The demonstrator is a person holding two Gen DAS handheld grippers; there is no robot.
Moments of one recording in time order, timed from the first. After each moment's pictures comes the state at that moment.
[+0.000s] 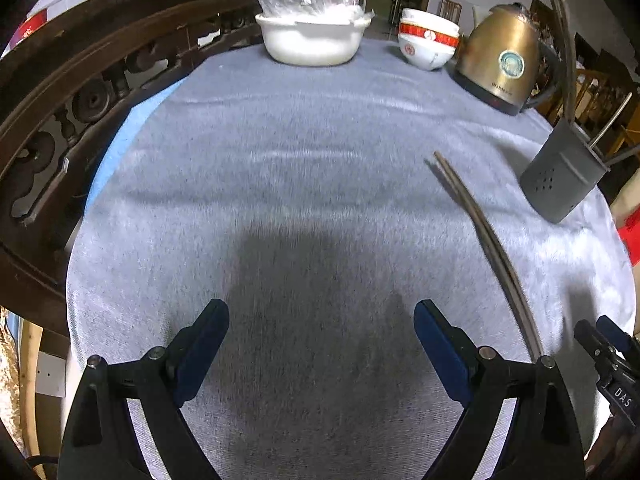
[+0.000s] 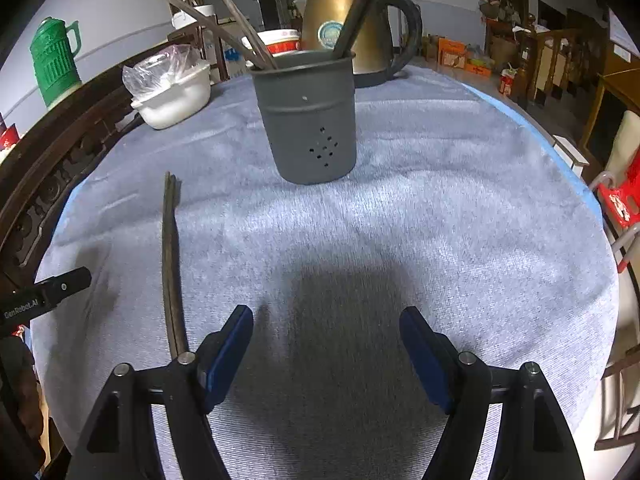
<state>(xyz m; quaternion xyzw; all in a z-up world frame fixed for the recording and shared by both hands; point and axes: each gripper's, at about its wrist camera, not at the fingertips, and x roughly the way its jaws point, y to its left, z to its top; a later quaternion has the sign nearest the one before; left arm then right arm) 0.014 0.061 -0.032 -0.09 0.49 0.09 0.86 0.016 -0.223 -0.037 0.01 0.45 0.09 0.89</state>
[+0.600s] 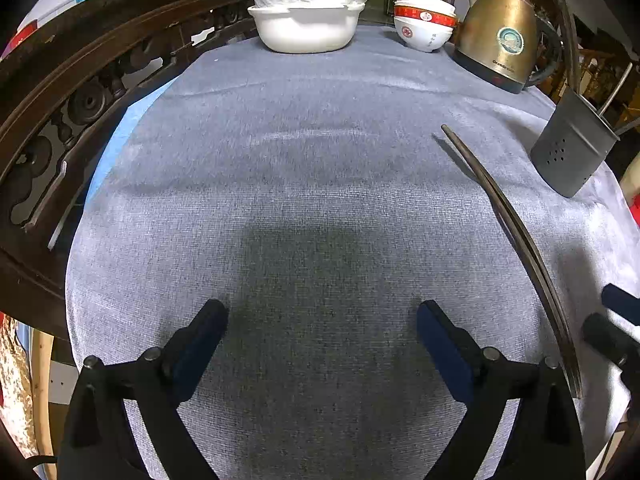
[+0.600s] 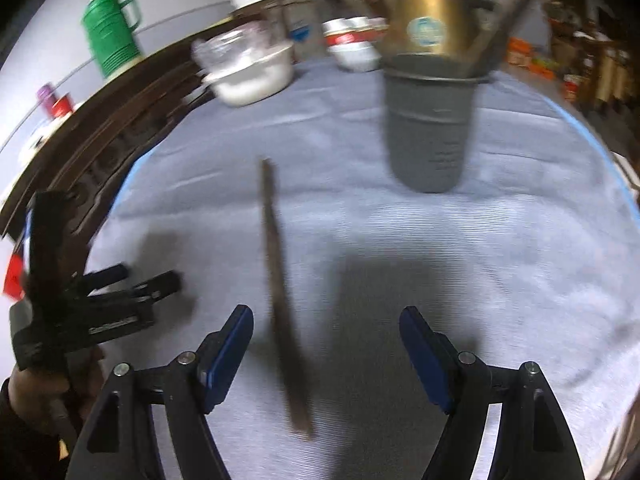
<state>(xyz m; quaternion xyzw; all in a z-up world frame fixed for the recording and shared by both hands) 0.010 0.055 -0.043 -0.06 0.50 0.09 0.86 0.019 -0.162 -0.022 -0.01 0.47 0.23 0.85</state>
